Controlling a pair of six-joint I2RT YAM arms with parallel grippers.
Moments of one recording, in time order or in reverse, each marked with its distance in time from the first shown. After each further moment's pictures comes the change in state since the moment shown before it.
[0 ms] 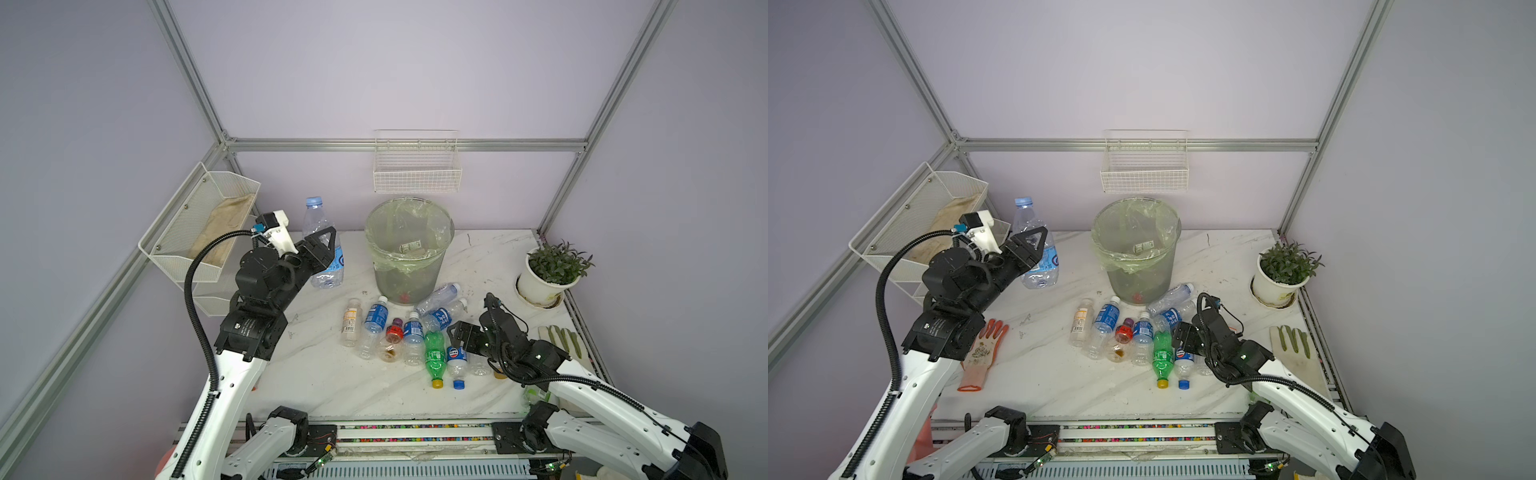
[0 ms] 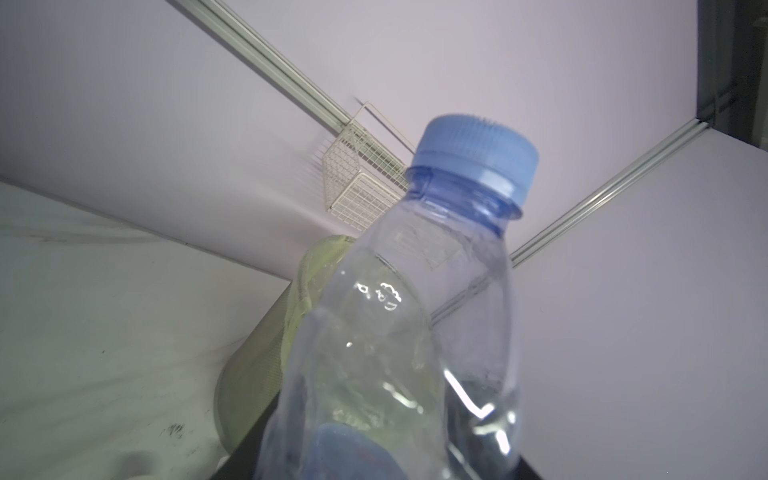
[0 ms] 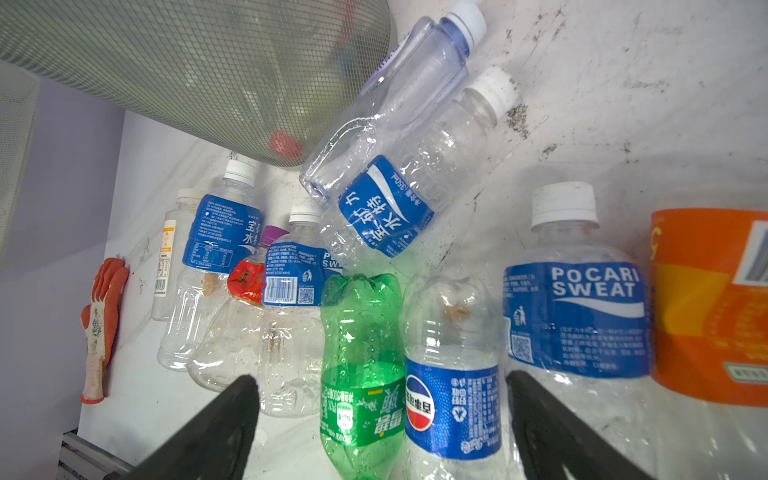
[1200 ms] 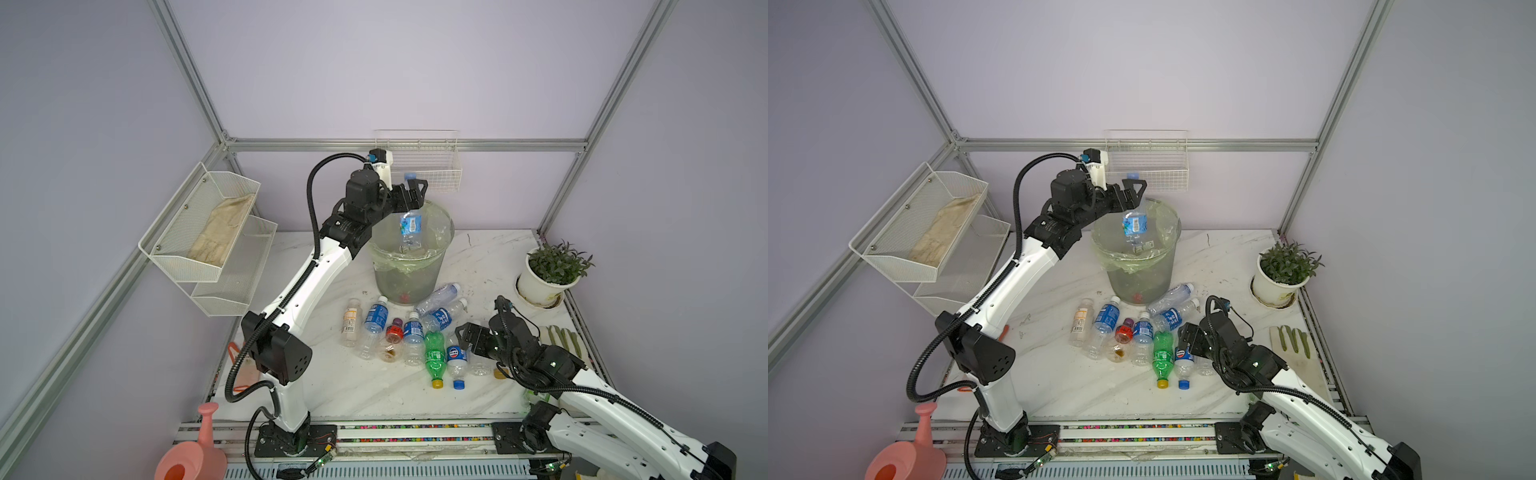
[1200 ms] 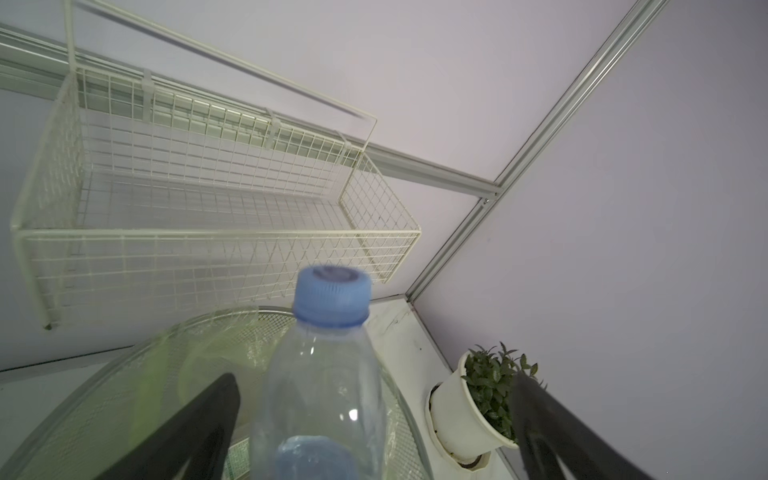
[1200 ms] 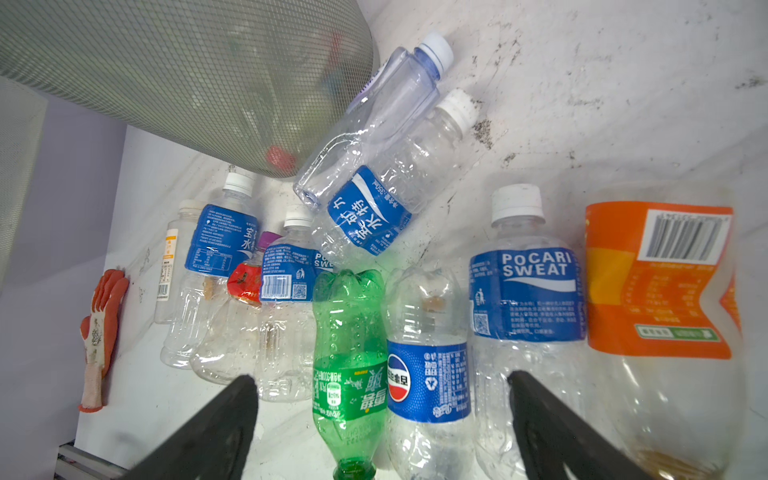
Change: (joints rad) left arm -0.246 0.876 0.814 -0.069 -0.009 0.280; right arm 0.000 -0.119 0.018 -0.122 0.050 0.007
